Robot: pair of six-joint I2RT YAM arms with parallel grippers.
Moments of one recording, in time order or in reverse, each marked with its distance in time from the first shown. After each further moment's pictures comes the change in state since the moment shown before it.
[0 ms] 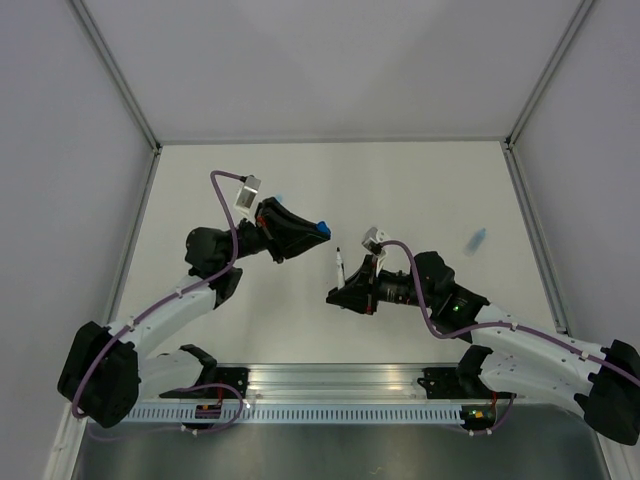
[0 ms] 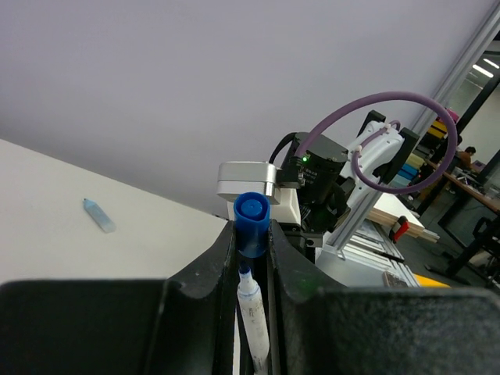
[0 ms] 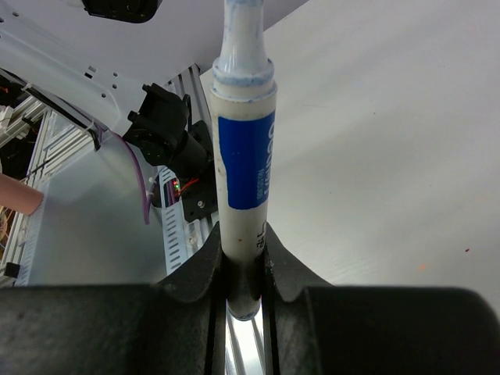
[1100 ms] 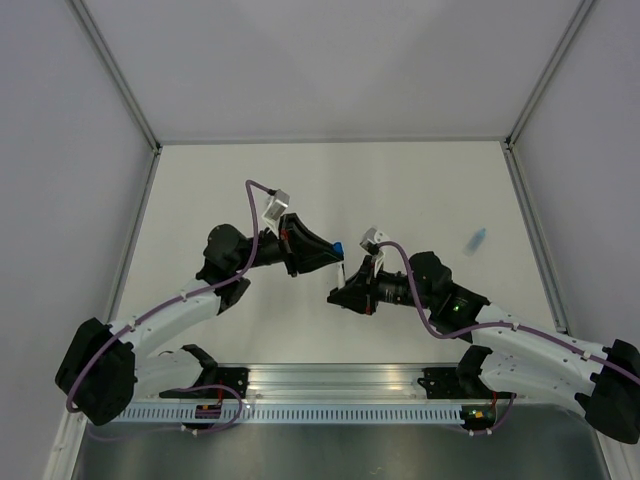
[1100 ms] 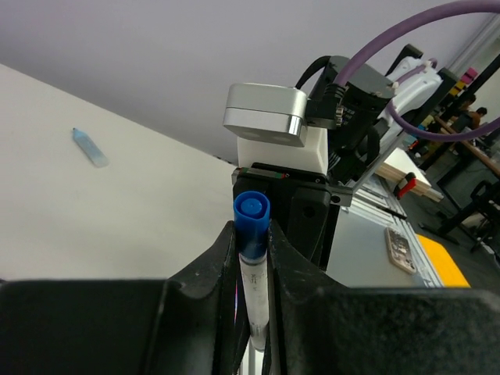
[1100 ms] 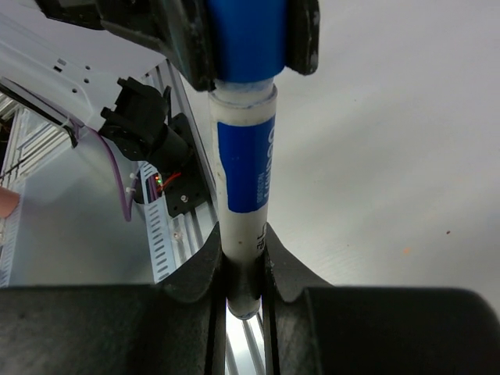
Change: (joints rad) left arm -0.111 0.002 -0.018 -0.248 -0.003 0.159; right arm 0.018 -0.001 0.018 -0.055 0.054 -0.027
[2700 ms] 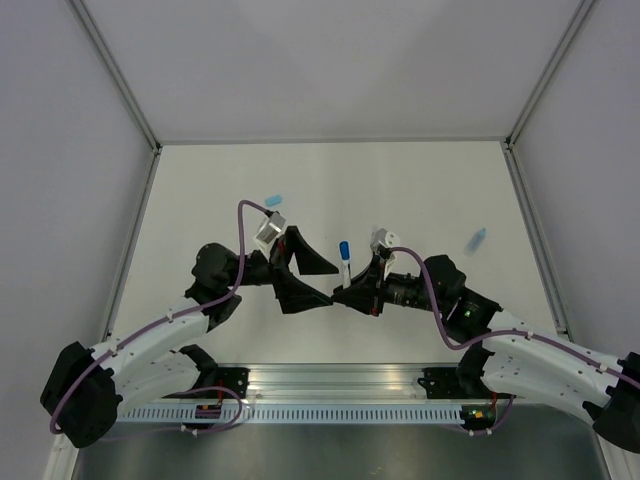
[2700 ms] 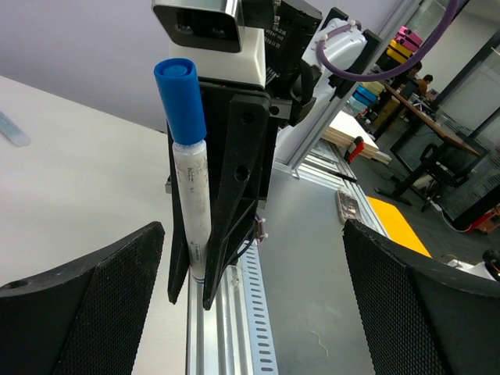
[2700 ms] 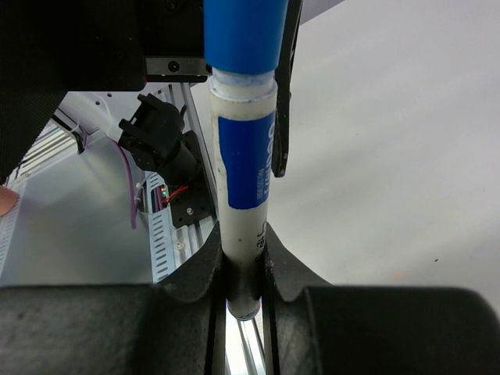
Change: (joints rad) left arm -0.045 -0.161 -0.105 -0.043 0.090 -0.034; right arm 0.013 -0.091 0.001 -0.021 0.005 -0.053
